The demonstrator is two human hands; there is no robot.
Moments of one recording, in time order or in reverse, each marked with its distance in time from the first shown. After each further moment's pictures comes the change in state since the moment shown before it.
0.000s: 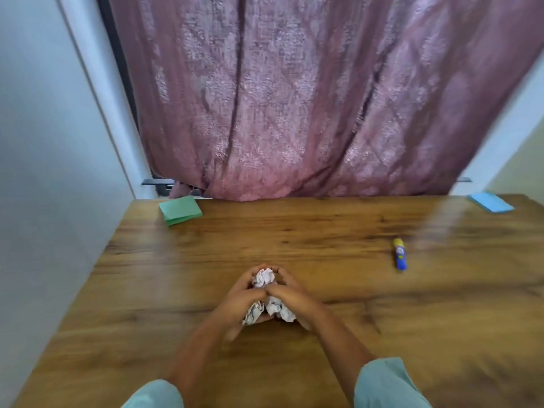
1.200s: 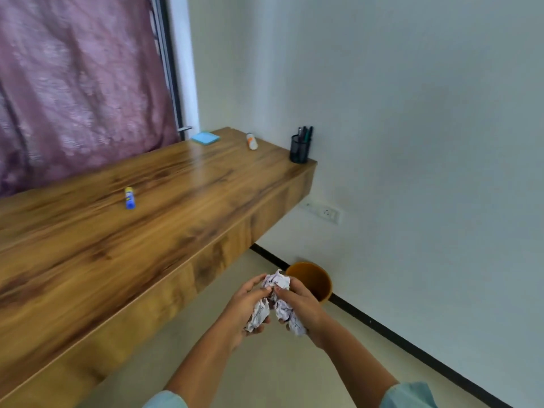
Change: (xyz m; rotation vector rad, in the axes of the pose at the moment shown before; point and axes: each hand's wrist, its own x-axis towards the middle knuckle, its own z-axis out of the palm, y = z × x) left_hand -0.213 -0.200 0.366 0.384 -0.627 -0.250; right_hand -0.482 0.205 -0.164 0.490 0.826 -0.058
